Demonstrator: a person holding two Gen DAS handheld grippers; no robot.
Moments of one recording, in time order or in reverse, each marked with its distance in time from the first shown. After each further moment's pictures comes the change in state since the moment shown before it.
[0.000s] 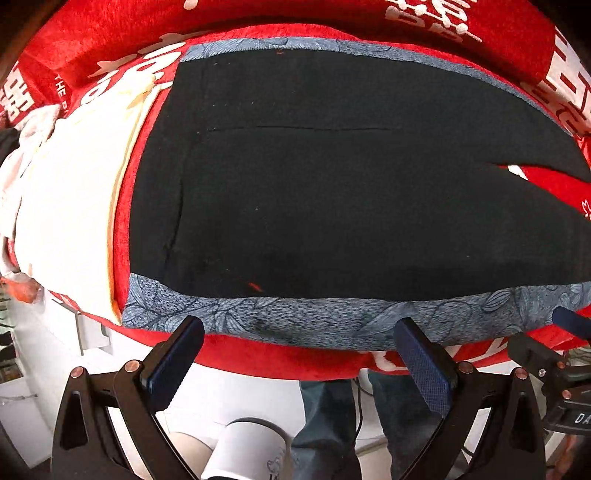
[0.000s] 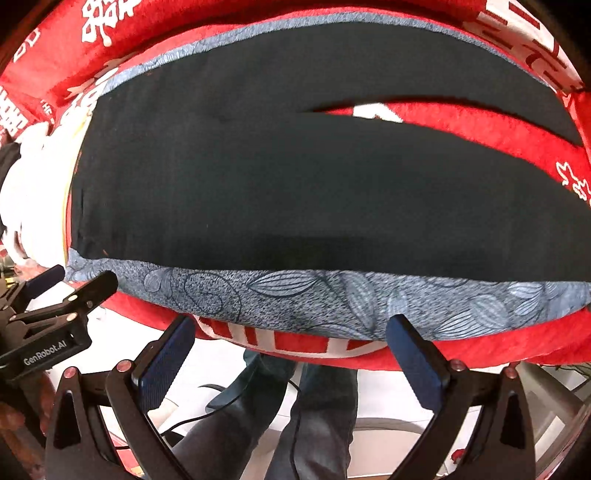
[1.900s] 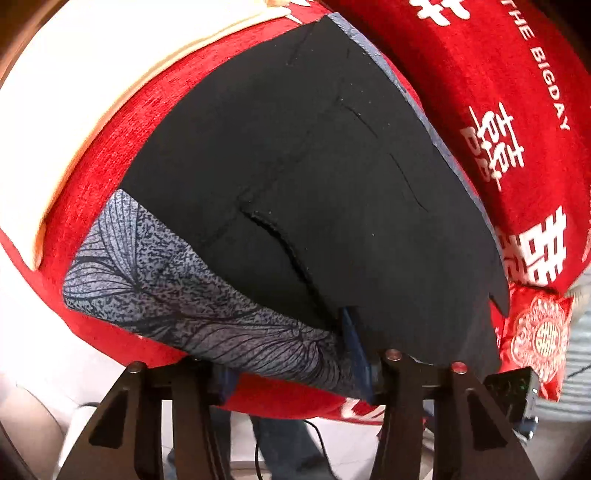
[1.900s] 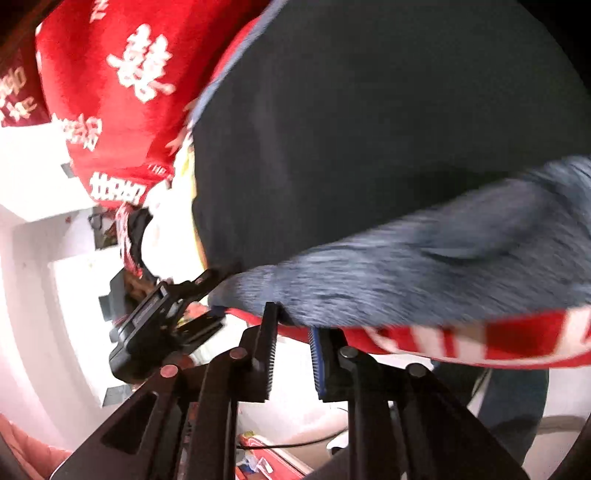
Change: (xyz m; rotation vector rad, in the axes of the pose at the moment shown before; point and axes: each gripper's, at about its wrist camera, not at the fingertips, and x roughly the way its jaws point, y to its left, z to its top) left arm 0.074 0.121 -0.020 -0.469 -0.085 -0.533; right arm 0.066 -0.012 -0.029 0.273 -0.024 0.759
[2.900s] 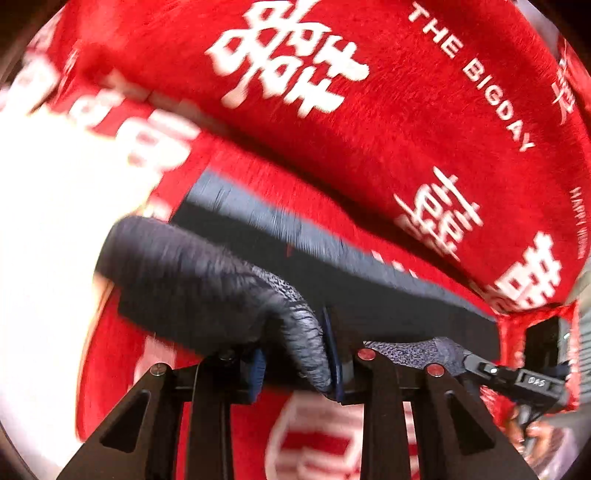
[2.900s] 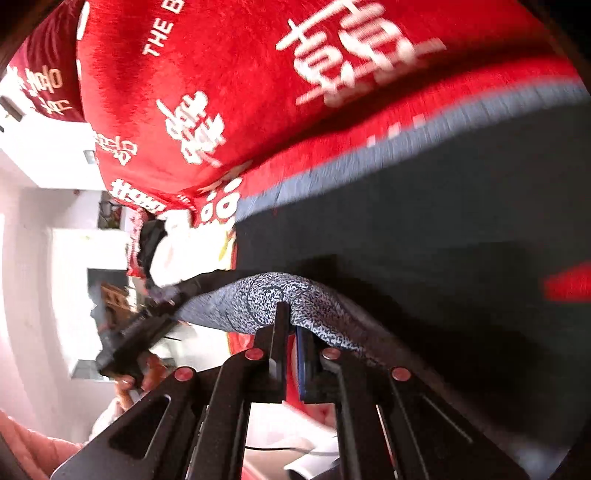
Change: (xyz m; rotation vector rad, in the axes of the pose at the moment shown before) left arm -0.035 -0.154 0.147 0.225 -0.225 0.080; right arm -0.101 0.097 0.203 -0.270 -0.035 -0.047
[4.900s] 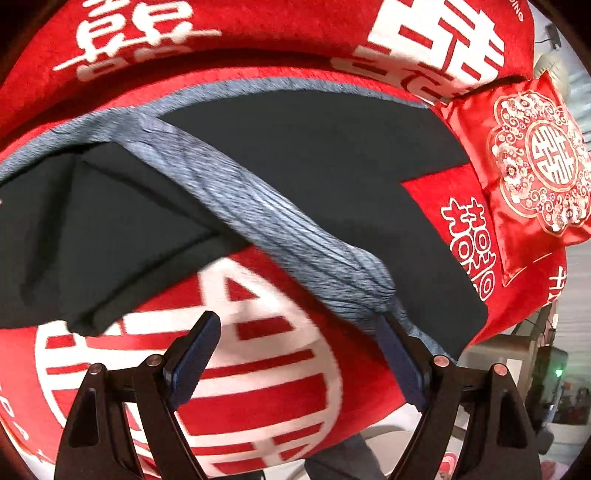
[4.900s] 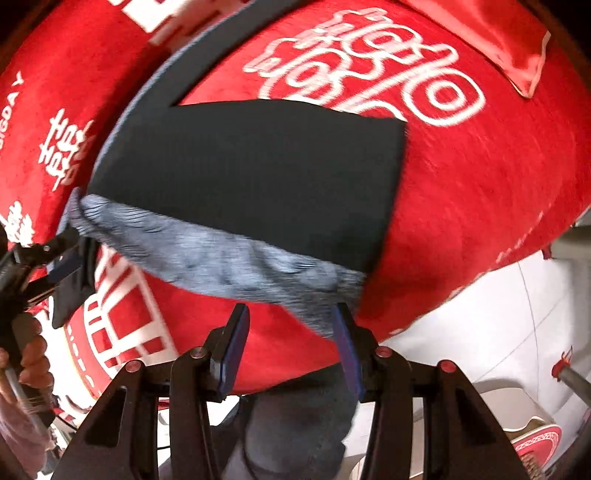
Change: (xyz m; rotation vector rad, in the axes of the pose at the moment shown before) left arm 0.131 -0.281 -0.177 0.500 0.437 -0.075; right arm -0.208 -0.203 -0.238 0.509 -0.246 -0.562
